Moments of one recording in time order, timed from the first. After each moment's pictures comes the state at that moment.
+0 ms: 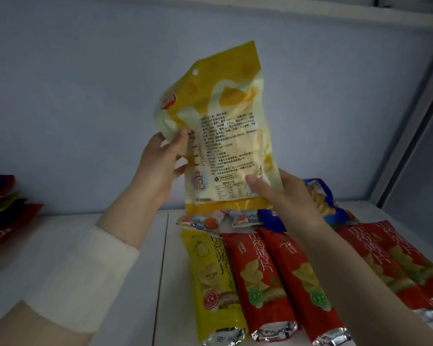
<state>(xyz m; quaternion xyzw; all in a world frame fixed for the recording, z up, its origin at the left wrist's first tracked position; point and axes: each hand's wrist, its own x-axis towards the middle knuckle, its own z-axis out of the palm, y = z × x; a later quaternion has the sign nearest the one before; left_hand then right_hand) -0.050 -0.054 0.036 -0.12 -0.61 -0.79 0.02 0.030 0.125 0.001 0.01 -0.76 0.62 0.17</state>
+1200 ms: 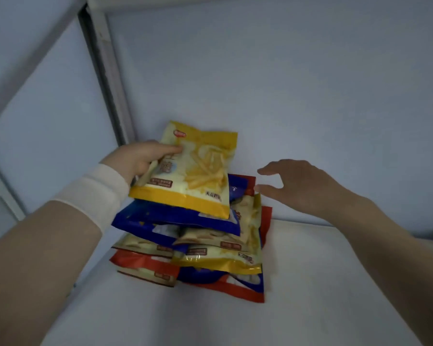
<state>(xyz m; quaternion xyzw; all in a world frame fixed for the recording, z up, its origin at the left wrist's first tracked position) -0.201 -0.618 0.049 0.12 -0.84 -0.53 -0.08 -0.130 -0.345 0.033 0.17 -0.97 0.15 0.04</state>
